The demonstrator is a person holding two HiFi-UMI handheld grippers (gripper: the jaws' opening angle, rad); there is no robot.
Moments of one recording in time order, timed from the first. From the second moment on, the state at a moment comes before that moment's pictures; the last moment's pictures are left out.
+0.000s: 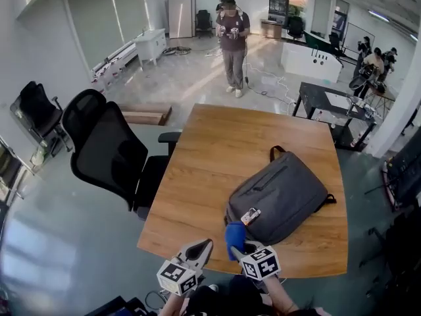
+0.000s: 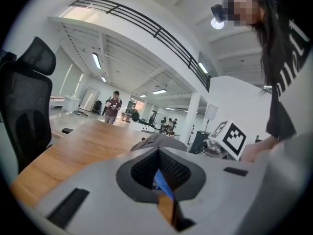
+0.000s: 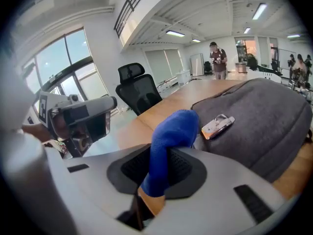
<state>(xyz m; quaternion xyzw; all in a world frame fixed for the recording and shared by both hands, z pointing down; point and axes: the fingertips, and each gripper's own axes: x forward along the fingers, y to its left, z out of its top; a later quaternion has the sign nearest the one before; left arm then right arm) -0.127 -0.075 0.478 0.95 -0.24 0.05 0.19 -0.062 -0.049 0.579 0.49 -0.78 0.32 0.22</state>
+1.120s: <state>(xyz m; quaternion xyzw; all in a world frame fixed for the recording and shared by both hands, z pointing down) -0.152 -0.076 0.486 0.91 -0.35 0.04 0.20 -0.031 -0.099 0.618 0.46 -0.77 0.34 0.26</state>
